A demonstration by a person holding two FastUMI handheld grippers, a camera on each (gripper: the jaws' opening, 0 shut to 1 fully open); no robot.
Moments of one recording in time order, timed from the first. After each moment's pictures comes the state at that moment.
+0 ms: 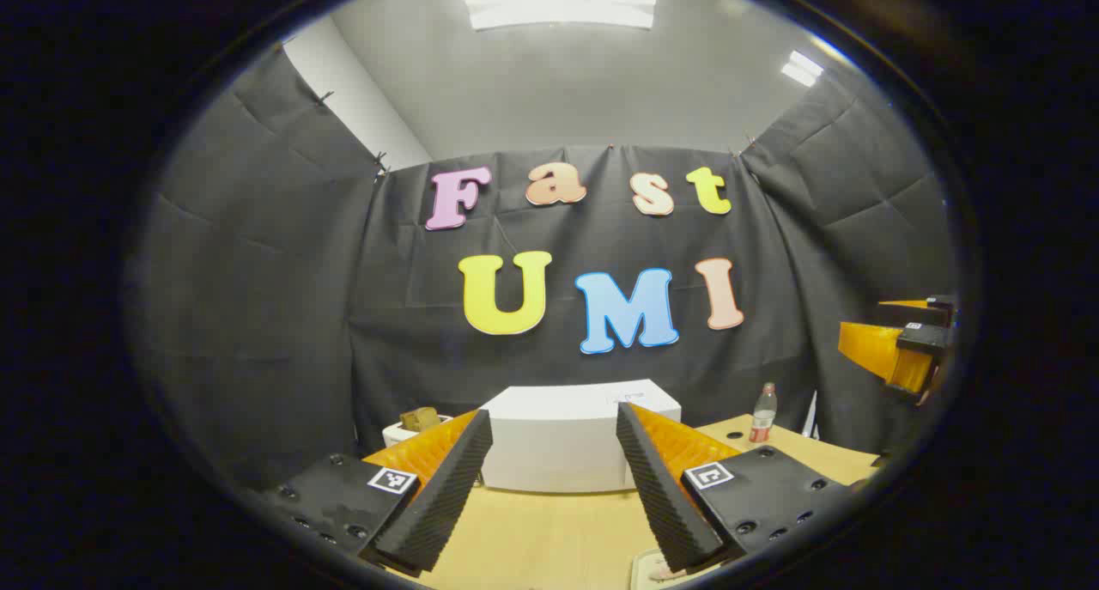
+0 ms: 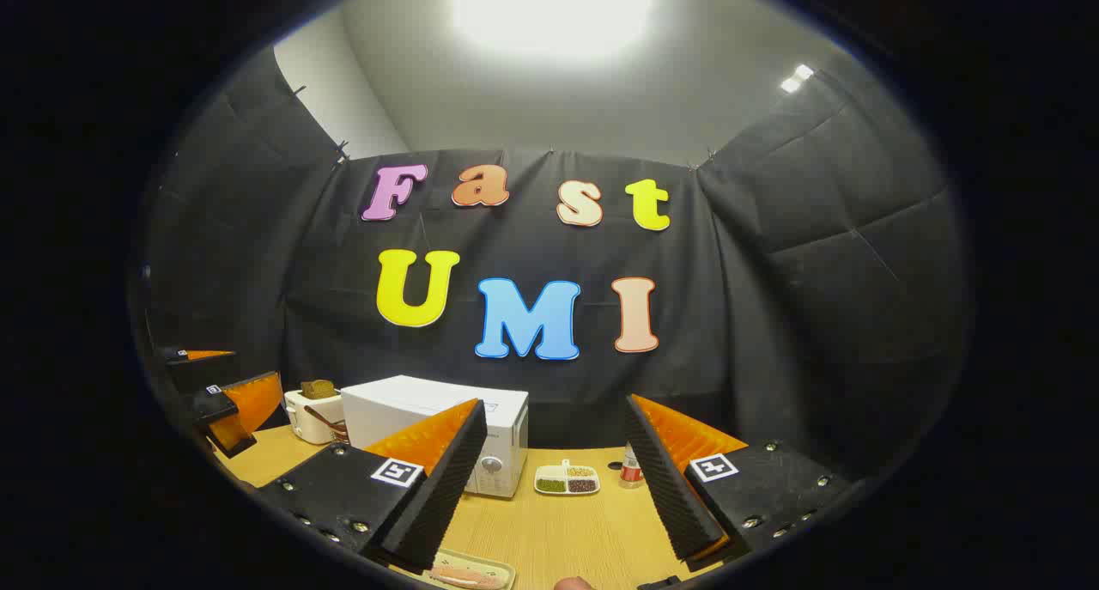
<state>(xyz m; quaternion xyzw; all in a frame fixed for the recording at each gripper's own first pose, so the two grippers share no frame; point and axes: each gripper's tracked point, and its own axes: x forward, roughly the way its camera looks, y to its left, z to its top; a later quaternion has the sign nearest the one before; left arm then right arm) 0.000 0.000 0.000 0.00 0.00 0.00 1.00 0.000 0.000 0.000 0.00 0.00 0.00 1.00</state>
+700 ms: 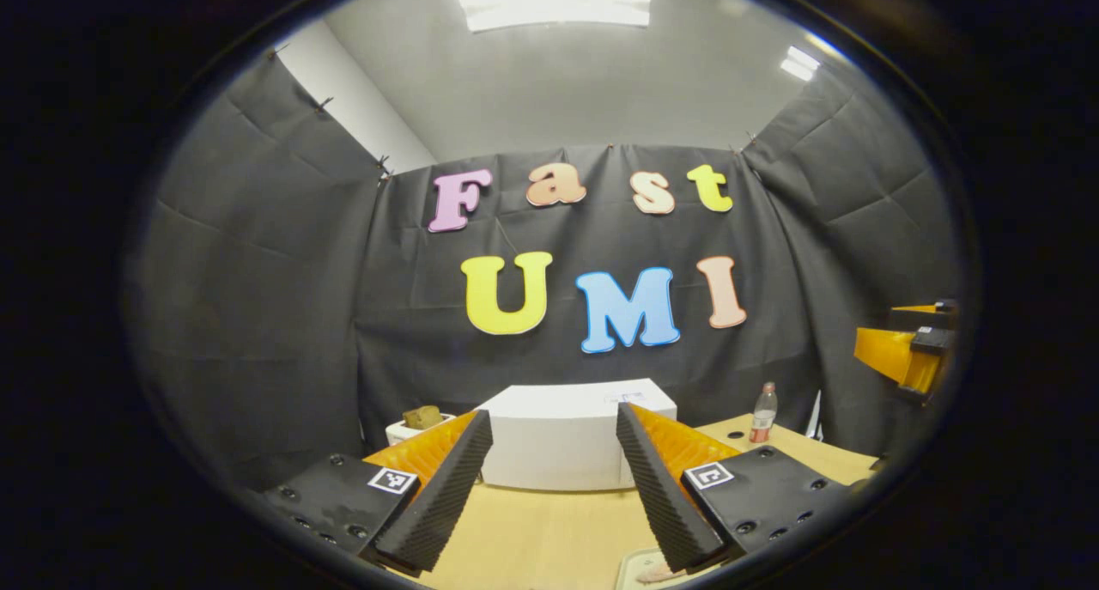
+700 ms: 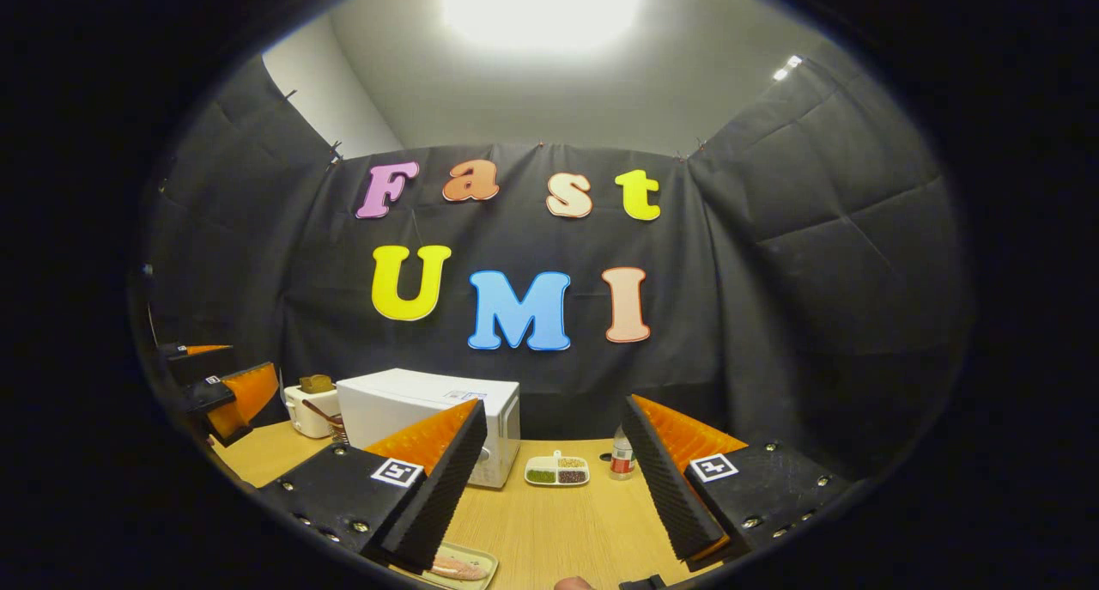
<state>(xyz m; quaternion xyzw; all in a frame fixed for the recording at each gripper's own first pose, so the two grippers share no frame) -0.011 -0.028 0.003 0.00 0.01 0.01 1.00 -0.014 -0.038 -0.012 0.01 0.02 0.00 1.00</state>
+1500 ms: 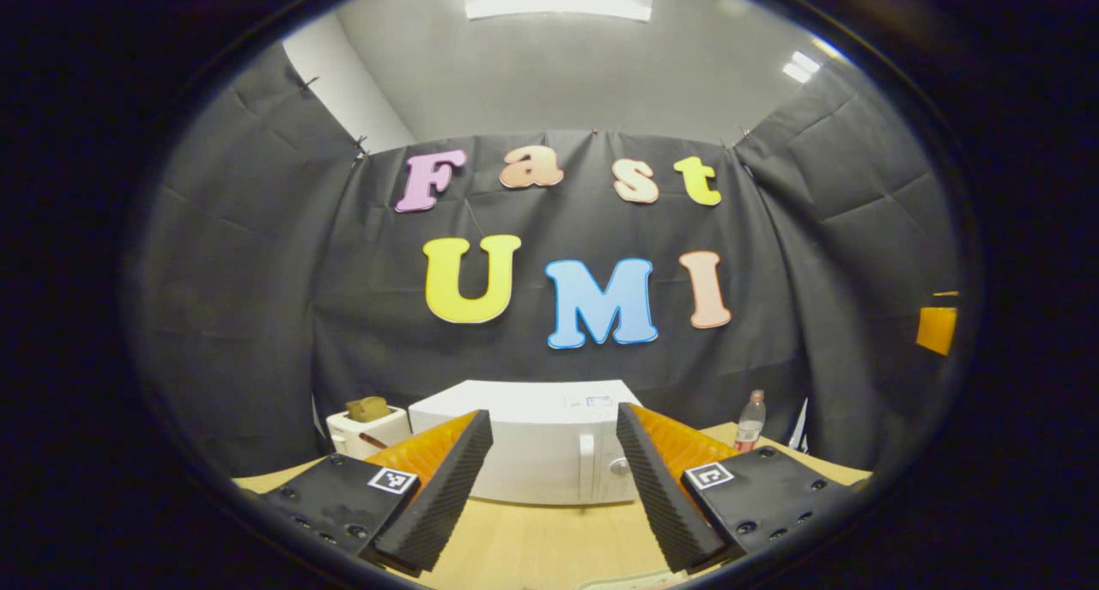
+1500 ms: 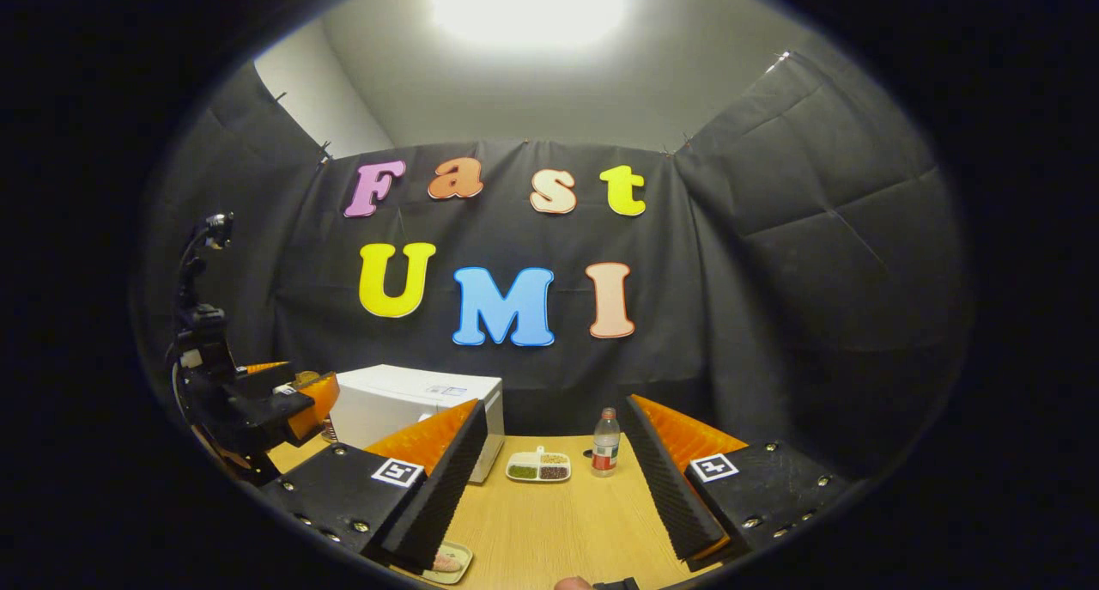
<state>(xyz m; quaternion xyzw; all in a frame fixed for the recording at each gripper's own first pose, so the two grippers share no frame) 0.105 -0.092 -0.045 -0.02 0.01 -0.03 1.00 -0.009 -0.076 -0.012 0.02 0.01 -0.03 1.00</state>
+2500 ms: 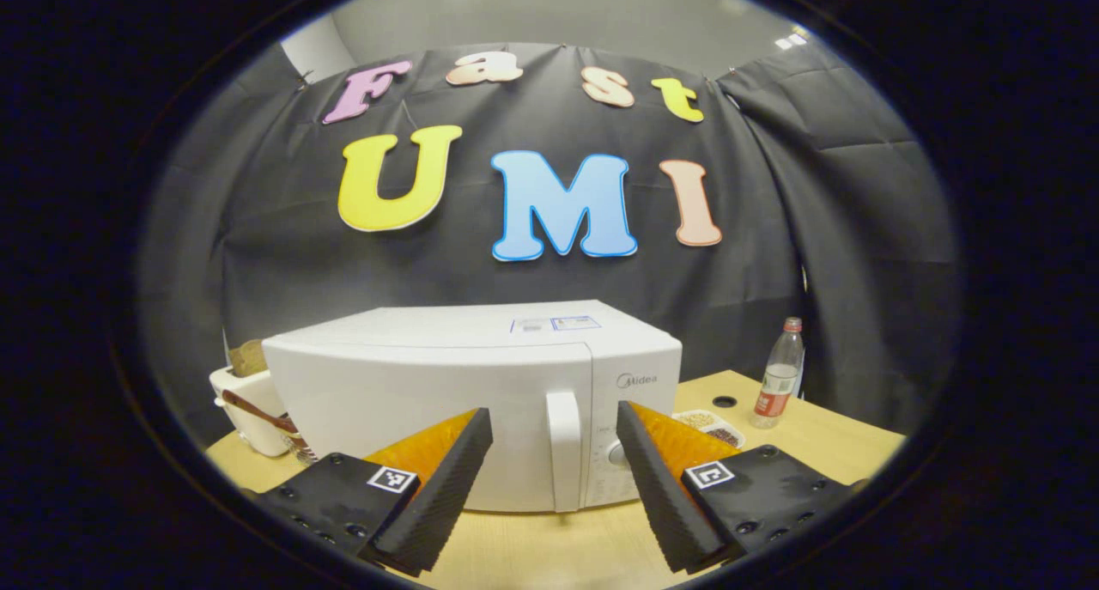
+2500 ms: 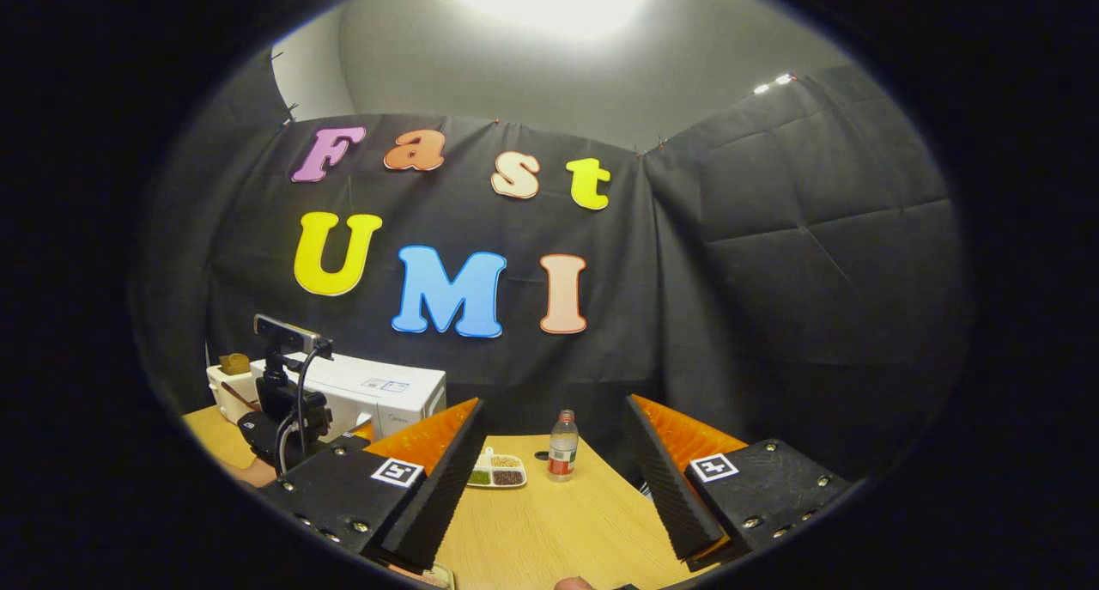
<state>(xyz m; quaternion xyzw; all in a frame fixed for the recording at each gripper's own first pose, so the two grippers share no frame) 0.293 -0.150 -0.228 -0.02 0.12 -0.12 0.99 0.043 -0.064 -0.036 -0.03 0.05 -0.13 0.99</state>
